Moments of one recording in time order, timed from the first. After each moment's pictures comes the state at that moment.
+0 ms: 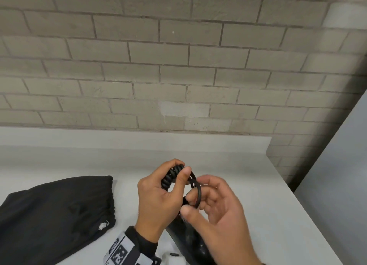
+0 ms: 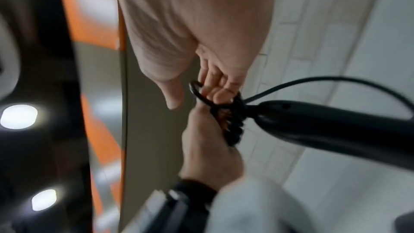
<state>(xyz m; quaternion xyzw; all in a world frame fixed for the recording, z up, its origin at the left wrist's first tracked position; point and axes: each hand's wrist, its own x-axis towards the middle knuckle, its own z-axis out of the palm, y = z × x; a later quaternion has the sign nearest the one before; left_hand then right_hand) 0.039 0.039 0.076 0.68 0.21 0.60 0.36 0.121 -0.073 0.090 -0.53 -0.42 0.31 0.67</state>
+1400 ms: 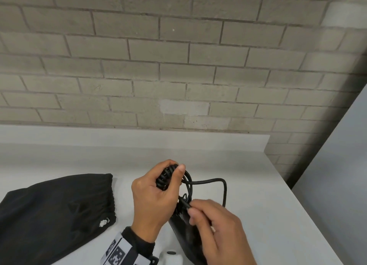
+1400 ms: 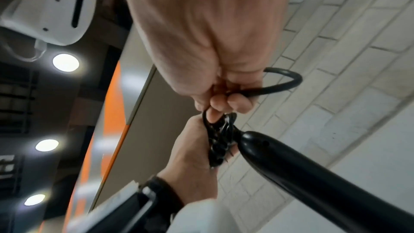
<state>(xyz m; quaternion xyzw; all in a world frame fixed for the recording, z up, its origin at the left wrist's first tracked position) 0.028 0.040 0.075 0.68 0.27 0.59 0.34 0.120 -0.084 0.064 -0.61 -0.60 0.02 0.51</state>
